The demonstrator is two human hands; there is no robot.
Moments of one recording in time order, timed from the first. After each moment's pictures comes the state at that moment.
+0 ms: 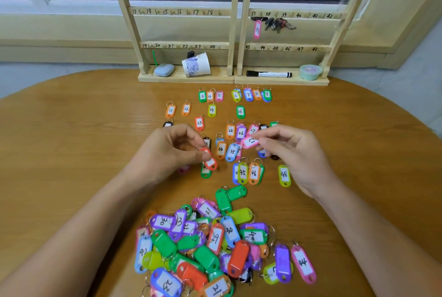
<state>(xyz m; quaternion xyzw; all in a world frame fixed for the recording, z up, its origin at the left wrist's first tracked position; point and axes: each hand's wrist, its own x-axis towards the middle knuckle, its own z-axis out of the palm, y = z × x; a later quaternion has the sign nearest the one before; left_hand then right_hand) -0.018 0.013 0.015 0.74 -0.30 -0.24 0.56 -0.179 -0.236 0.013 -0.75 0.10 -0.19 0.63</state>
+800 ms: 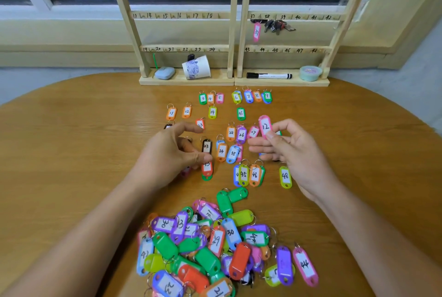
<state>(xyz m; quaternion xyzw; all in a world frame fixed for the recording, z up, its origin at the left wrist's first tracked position) -0.027 0.005 0.027 0.82 -0.26 -0.20 0.47 -0.178 -0.229 0.019 -0.70 0.17 -0.16 0.68</state>
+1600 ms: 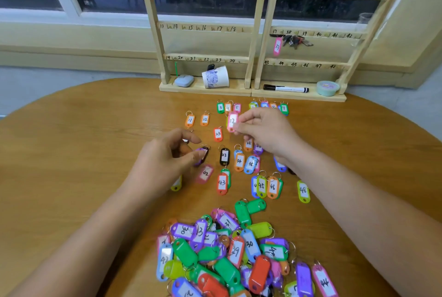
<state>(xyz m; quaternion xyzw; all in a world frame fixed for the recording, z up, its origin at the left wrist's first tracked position) -0.017 0.048 0.032 0.84 -0.28 -0.07 0.46 -0.071 -0.203 0.050 -0.80 0.19 -0.08 0.57</state>
